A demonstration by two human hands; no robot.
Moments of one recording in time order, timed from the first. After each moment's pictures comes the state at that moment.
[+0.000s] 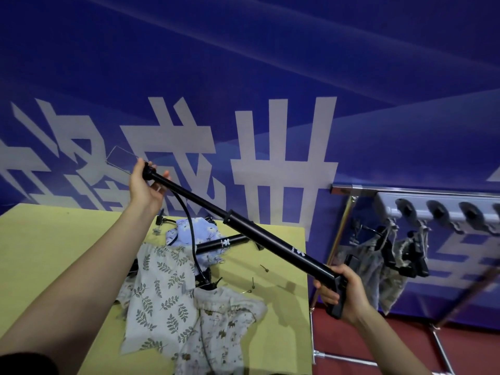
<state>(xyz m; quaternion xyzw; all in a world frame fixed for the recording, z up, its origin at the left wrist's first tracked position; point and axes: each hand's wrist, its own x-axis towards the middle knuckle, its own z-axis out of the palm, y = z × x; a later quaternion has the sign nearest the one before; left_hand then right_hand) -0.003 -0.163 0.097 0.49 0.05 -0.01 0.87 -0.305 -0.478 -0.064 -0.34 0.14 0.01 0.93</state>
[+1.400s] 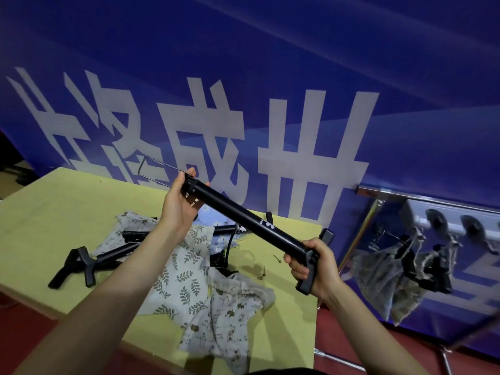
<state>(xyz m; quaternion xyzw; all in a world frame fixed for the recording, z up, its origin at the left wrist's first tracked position) -0.104 -0.157 0.071 0.47 0.02 -0.06 0.88 -0.259 -0.402 0.000 -0.39 0.12 0.07 0.91</state>
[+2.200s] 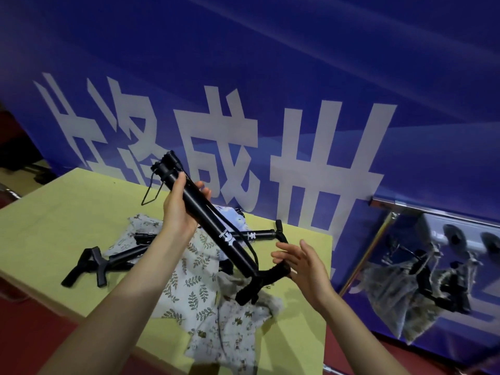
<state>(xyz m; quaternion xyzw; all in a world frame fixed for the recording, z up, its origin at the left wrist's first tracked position) -0.114 -0.143 0.088 0.41 0.07 -0.03 0.91 -0.244 -0.373 -0.007 -0.55 0.12 0.03 0.83</state>
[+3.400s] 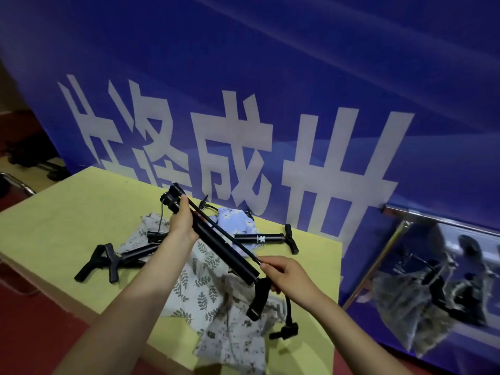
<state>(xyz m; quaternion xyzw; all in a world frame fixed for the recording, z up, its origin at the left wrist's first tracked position) -0.090 -0.108 0.055 0.50 0.28 -0.05 0.82 -0.232 -0.321 0.001 -0.81 -0.01 0.04 0.58</state>
